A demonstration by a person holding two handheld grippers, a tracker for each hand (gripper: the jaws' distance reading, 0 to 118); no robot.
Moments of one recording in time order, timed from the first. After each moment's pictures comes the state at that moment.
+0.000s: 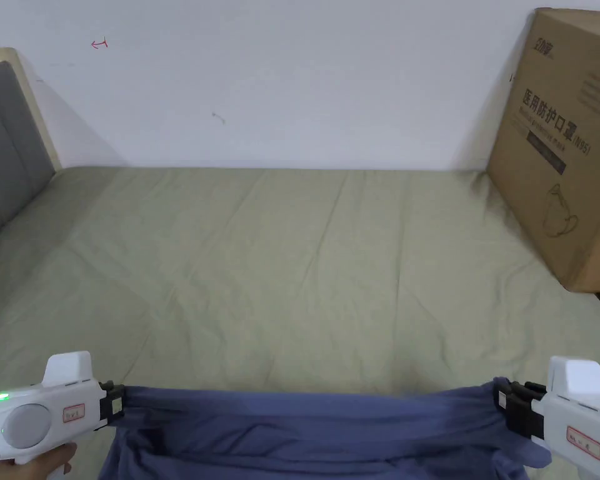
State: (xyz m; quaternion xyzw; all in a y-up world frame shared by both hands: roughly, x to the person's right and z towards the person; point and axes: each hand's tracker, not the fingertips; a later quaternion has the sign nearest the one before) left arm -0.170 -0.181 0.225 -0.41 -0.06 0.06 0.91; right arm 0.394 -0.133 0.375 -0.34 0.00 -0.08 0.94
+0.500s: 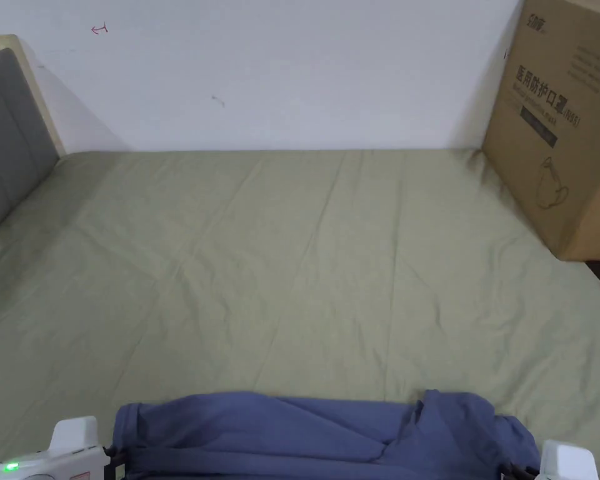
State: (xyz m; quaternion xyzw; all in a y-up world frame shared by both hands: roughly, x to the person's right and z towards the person) left arm -0.185 -0.256 0.315 -0.47 -0.06 0.05 0.88; right arm 0.382 -0.240 0.463 -0.43 -0.07 -0.12 0.89
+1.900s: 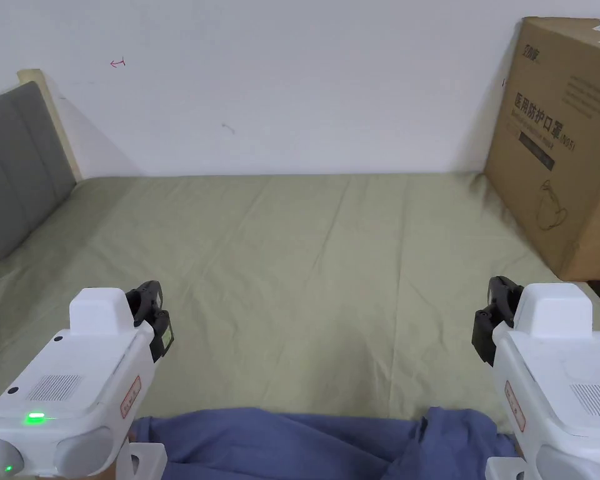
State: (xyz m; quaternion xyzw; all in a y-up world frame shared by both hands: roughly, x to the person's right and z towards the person) left arm -0.087 -0.054 0.349 -0.08 -0.06 0.00 0.99; right arm 0.289 -0.035 0.436 -0.08 -0.11 0.03 0.99
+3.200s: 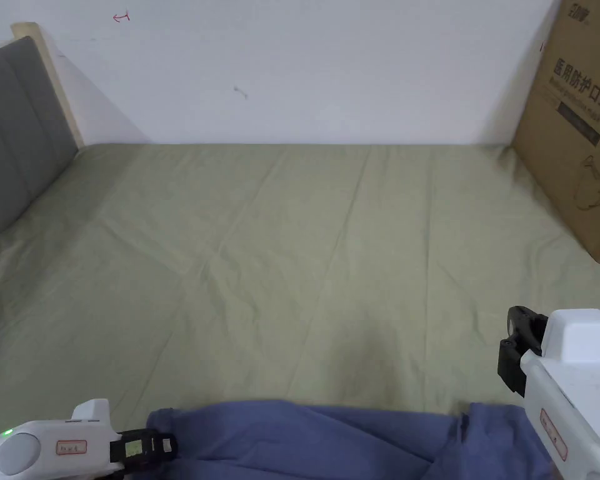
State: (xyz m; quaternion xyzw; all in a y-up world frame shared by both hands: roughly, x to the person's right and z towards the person) left arm -0.245 -0.276 0.245 -0.53 -0.17 0.21 0.80; right arm 0.269 -0.078 0.403 -0.17 -0.09 0.04 0.98
